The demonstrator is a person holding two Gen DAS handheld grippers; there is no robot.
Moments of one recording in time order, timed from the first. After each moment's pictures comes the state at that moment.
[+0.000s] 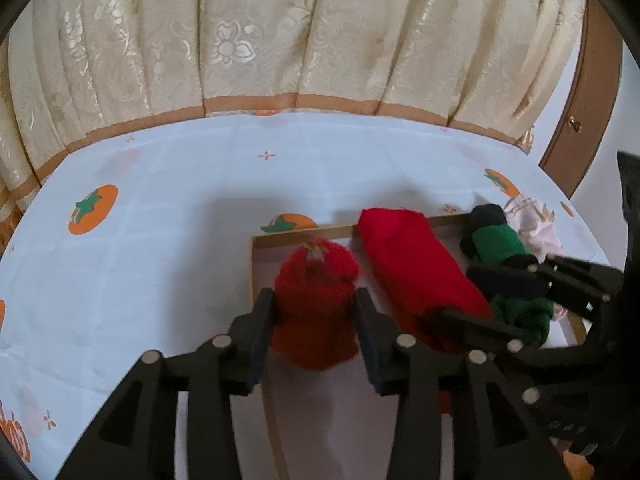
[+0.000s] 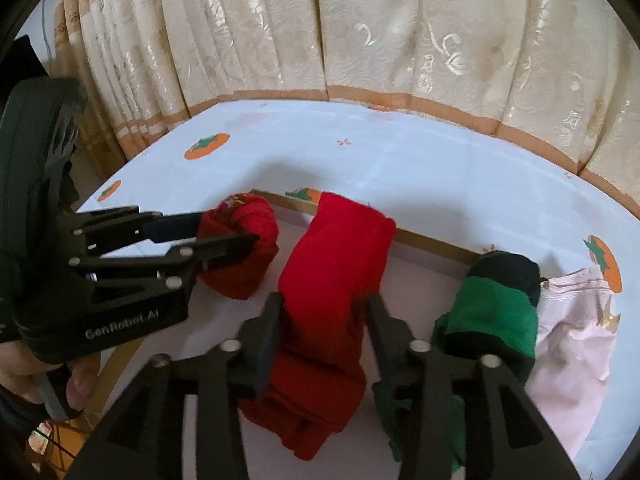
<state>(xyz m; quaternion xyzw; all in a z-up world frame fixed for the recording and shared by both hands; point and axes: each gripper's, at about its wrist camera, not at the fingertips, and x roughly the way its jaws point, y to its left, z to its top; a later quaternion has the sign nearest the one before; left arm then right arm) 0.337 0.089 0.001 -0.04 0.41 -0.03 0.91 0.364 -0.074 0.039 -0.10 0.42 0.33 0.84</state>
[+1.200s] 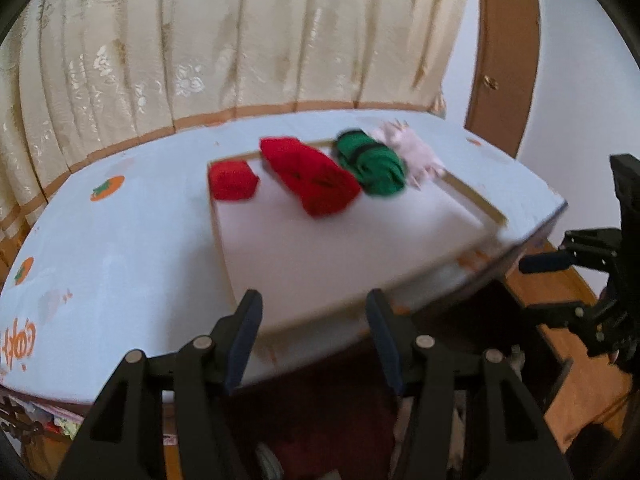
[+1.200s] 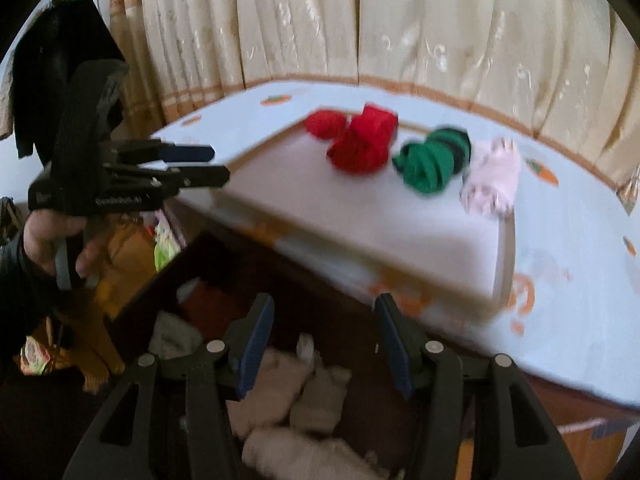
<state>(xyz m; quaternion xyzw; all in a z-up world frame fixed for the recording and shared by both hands) 0.127 0.043 0.005 0.02 0.36 -0.11 0.93 0.141 -0.201 0.050 -0.14 0.40 0.35 0.83</state>
